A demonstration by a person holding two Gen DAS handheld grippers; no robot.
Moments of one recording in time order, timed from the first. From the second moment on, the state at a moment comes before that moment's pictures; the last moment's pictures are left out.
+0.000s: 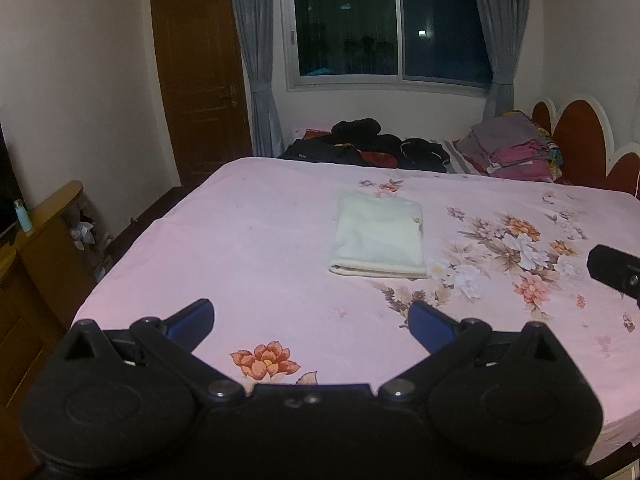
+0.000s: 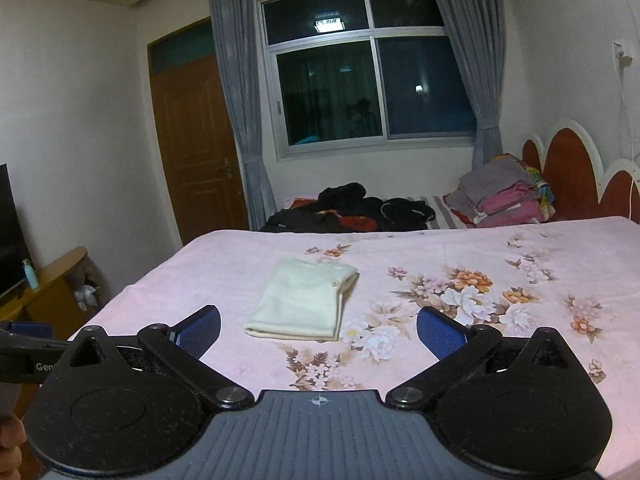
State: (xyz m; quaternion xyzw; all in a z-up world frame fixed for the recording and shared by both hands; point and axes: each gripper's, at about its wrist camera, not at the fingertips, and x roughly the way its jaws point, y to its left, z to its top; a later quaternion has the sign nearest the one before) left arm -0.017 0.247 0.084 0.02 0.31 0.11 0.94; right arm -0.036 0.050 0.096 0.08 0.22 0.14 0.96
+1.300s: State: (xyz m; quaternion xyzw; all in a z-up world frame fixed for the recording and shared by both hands) left arm -0.017 0.252 0.088 0.01 0.31 0.11 0.94; right arm -0.040 0.056 0.094 0.07 0.22 0.15 0.96
